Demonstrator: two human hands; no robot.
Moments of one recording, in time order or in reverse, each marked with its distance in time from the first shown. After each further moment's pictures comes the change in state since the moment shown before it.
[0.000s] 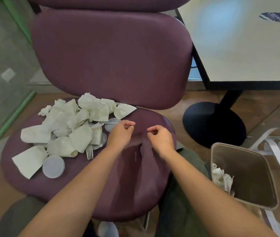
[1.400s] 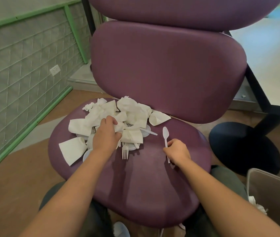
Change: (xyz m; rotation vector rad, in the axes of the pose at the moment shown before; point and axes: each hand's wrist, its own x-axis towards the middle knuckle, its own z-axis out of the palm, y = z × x) left_hand -0.023 -0.064 -0.149 0.425 0.347 0.084; right_hand 0.003 -0.026 0.061 -0.334 -0.200 0.094
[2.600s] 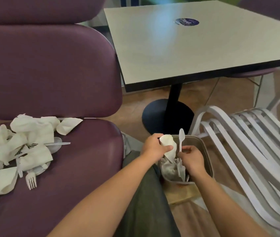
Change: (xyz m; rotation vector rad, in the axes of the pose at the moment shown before) left_hand -0.159 0.319 0.220 -0.432 -0.841 0.192; right_hand -0.072 0.277 -0.157 0.616 0.491 0.385
